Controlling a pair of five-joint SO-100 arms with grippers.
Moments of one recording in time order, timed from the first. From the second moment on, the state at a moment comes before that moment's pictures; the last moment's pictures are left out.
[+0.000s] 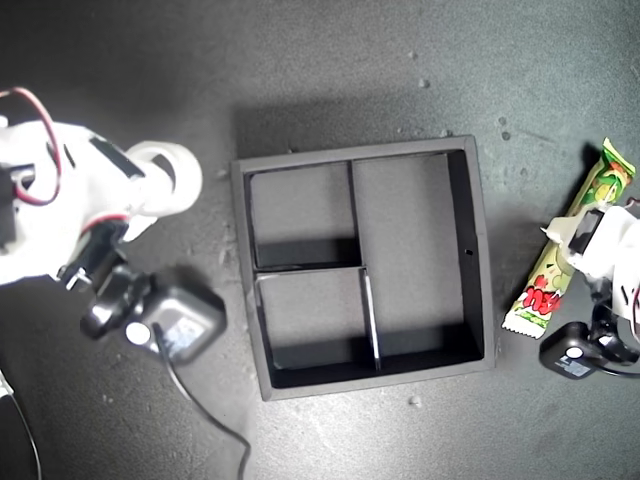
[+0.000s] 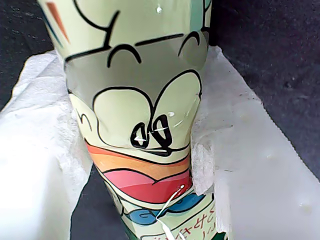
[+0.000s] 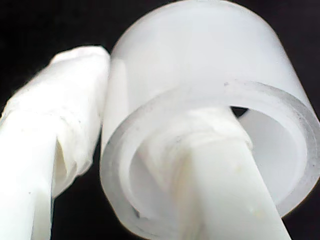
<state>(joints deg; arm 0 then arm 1) -4.5 102.5 89.6 81.7 -48.5 -4.2 89.8 113.8 62.0 37.5</state>
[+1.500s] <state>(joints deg) 3.9 47.2 18.6 104.0 -47.7 -12.1 55.7 39.6 81.3 20.2</state>
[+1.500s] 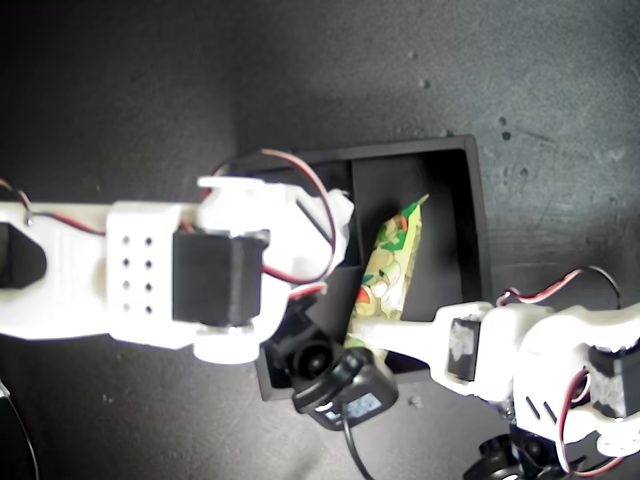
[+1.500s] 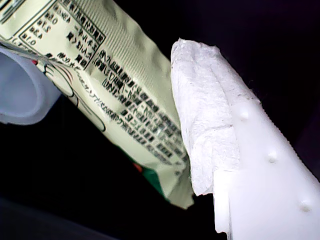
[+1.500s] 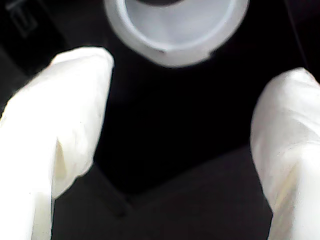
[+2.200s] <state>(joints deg) 21.6 107.1 93.2 81.1 -73.4 4.6 124.5 98.3 82.3 54.0</state>
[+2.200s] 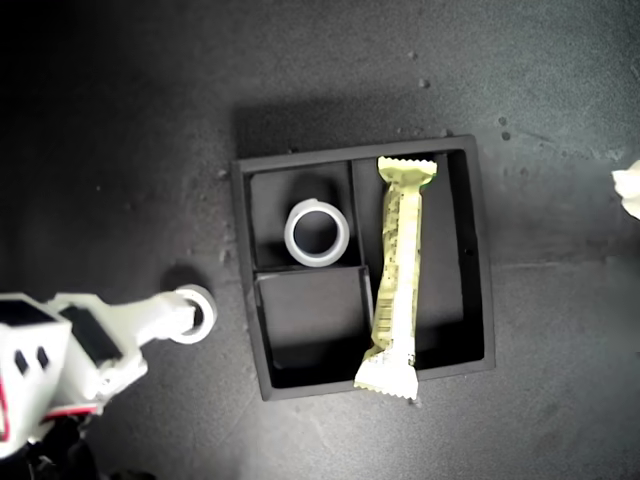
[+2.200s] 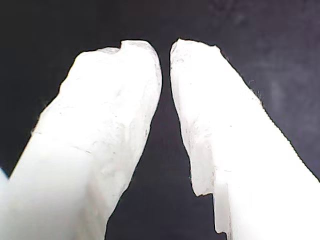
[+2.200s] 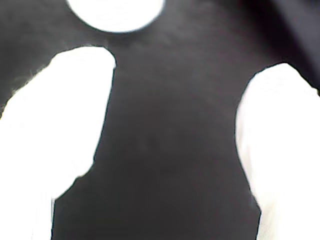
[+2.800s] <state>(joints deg) 26.5 94.7 103.1 64.2 -80.2 3.8 176.6 157.9 64.0 69.4</state>
